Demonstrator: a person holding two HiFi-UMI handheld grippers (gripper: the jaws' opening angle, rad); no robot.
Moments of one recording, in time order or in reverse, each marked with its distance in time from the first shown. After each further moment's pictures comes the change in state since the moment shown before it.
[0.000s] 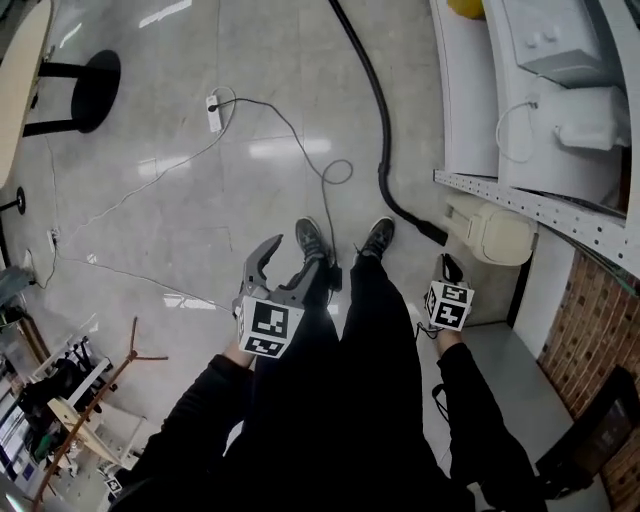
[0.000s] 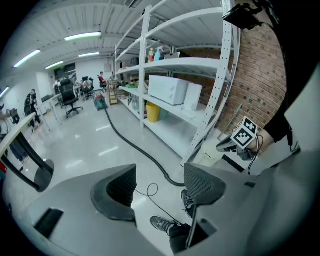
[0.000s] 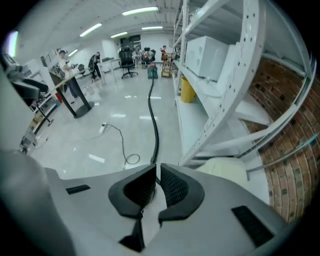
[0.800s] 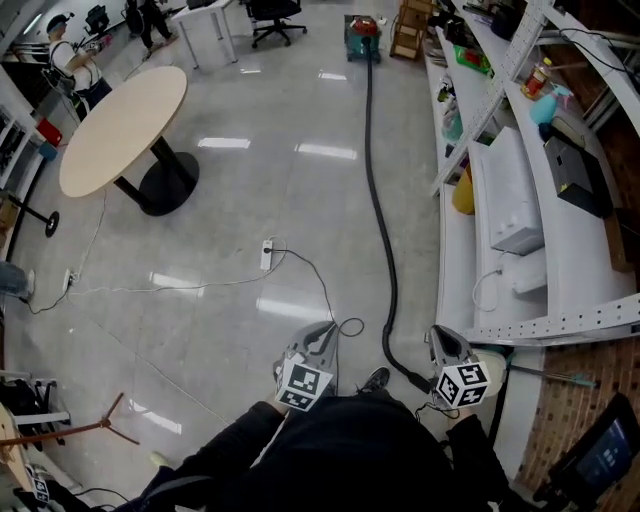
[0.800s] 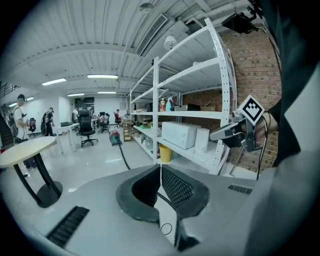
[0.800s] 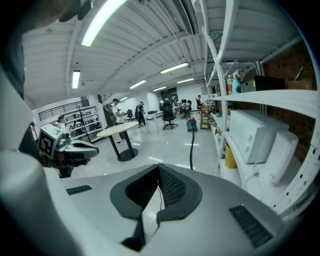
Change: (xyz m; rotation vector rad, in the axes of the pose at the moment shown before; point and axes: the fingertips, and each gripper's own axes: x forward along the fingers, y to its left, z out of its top) left arm -0.179 0.056 0.111 -0.016 -0.447 0.123; right arm -0.262 0.153 0.276 -0.167 -0.564 0.423
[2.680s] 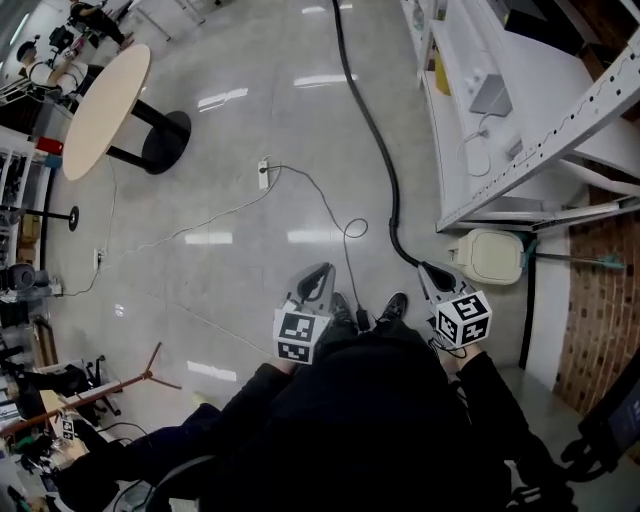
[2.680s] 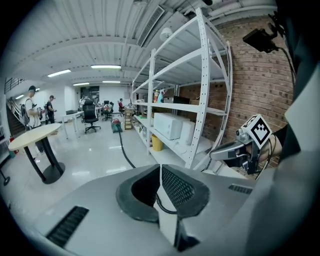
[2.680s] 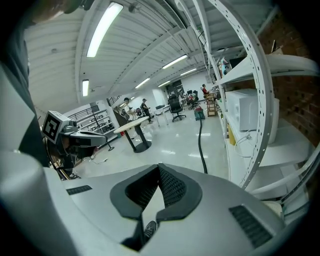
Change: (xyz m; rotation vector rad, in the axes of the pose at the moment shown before) left arm -0.062 -0.221 -0.026 -0.063 0.103 0.042; right arm -0.174 -0.011 -0.155 0.080 0.046 0.158
